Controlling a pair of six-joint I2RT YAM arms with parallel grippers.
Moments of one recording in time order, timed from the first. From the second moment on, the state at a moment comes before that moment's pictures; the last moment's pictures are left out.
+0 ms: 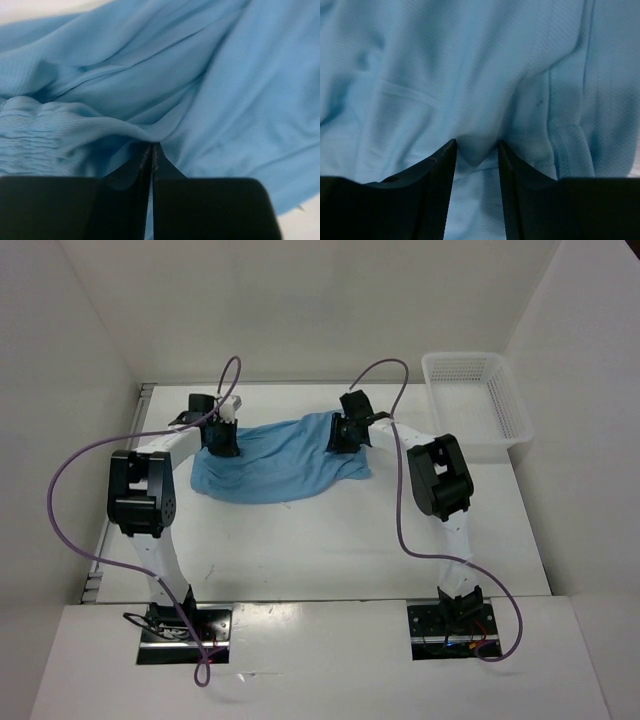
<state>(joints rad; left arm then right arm) -0.02 1.94 1.36 -0.32 0.30 0.07 0.42 2.22 1.67 -0.33 -0.09 0.49</state>
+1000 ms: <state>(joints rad) -0.12 1.75 1.00 -0.28 0.34 0.07 0.43 1.73 0.98 -0.27 0.09 0.76</state>
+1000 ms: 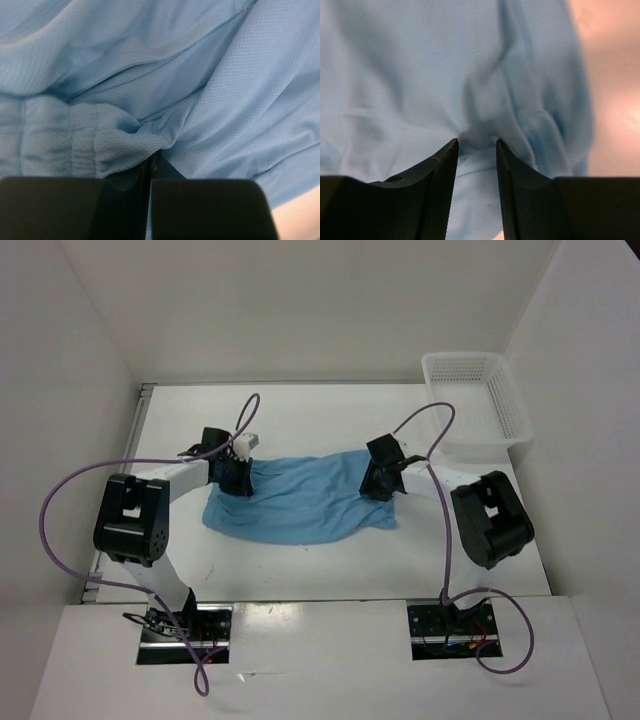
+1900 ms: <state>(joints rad) 0.04 1.44 1.19 -0.57 0.24 0.07 0.27 1.41 0.83 -0.41 0.03 0.73</state>
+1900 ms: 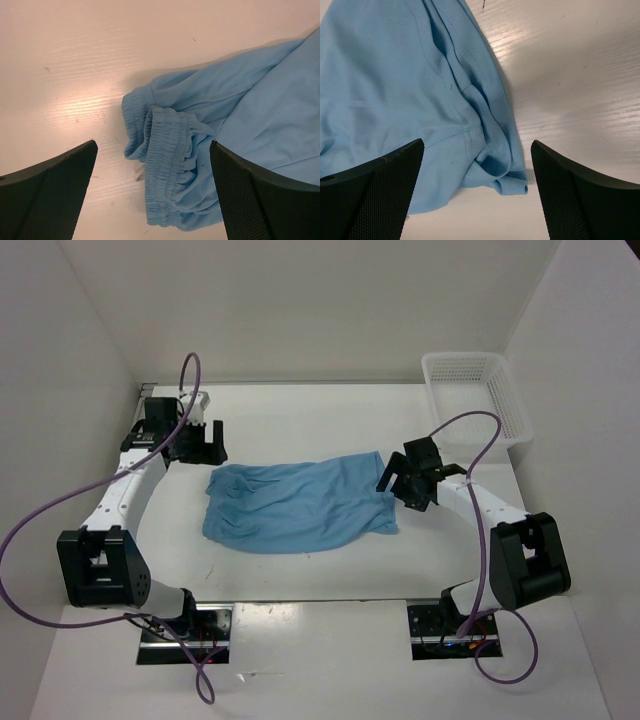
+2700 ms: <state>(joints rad) 0.18 1.37 0.82 -0.47 0.39 0.07 0.27 1.41 0.82 -0.40 0.01 0.72</state>
